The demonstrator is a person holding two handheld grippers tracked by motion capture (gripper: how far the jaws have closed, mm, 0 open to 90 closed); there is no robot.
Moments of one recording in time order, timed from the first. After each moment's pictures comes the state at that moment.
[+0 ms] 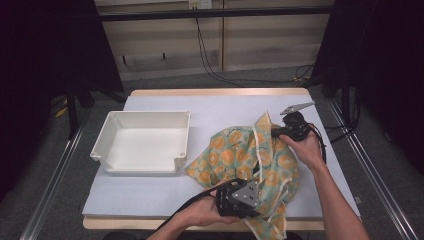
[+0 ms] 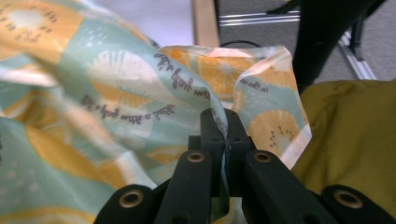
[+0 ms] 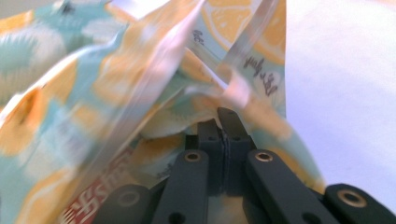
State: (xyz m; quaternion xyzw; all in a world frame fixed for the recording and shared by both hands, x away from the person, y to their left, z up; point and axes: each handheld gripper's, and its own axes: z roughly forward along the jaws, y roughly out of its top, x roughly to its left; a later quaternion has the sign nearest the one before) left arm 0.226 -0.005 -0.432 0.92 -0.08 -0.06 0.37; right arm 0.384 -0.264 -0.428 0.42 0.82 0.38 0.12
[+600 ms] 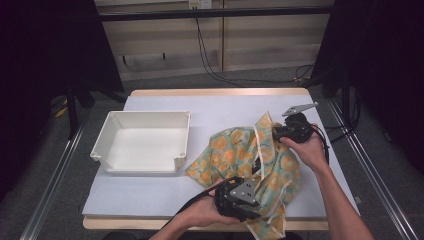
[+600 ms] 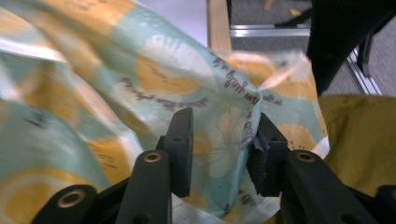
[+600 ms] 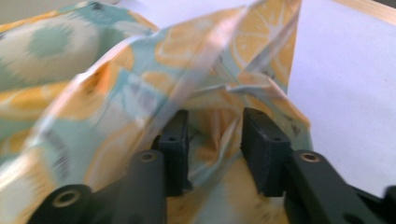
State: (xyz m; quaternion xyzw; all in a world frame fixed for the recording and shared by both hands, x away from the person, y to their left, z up) left arm 0.234 0.001 -0.430 0.91 -0.04 -0.04 0.40; right arm 0.365 -0.264 -0.415 0.41 0.82 0.38 0.13
